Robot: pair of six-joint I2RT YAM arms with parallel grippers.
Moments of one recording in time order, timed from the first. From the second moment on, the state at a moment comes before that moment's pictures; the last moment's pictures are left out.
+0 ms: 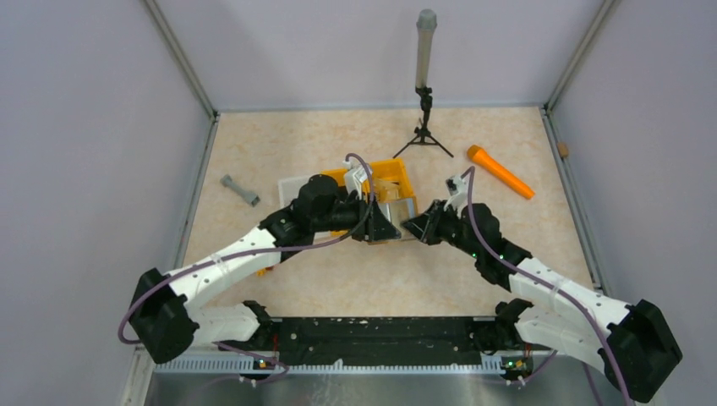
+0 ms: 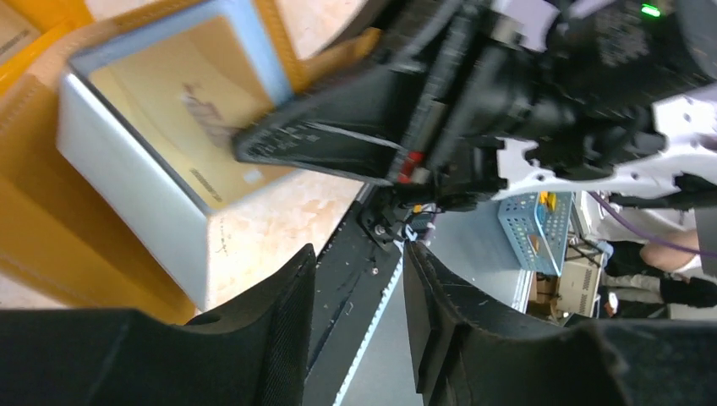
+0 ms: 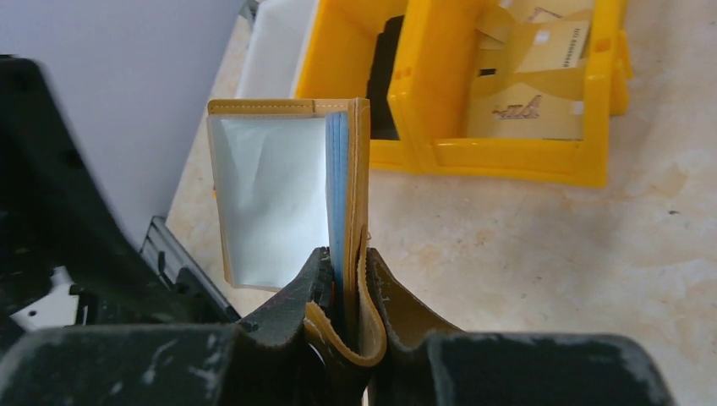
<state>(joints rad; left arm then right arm) -0.78 1.16 0.87 -0.05 0.51 -0.74 0.68 0.93 0.46 0.17 -0.10 0.71</state>
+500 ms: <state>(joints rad) -0.77 1.26 0.81 0.03 0.43 -0.76 0.68 0.76 0.32 0.32 -0.20 0.86</state>
